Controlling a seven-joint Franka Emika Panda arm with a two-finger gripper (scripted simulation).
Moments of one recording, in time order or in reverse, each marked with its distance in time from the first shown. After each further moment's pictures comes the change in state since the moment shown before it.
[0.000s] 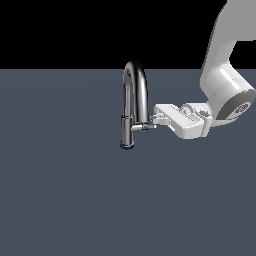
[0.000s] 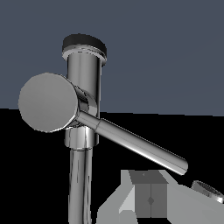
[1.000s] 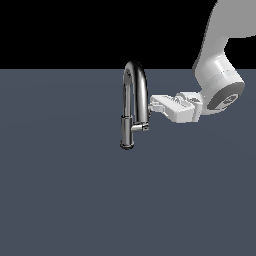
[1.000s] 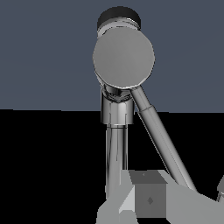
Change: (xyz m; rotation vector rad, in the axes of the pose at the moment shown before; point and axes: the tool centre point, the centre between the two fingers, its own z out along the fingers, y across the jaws) arm -0.026 -0.046 0.002 0.000 -0.007 0.018
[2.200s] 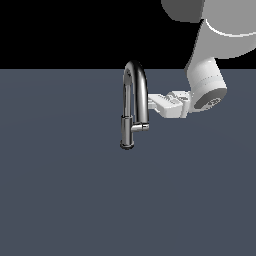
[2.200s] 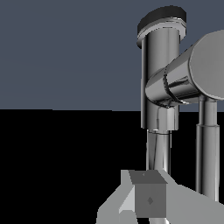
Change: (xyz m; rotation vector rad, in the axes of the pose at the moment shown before) arm 0.006 -0.051 0.006 -0.011 -0.008 0.003
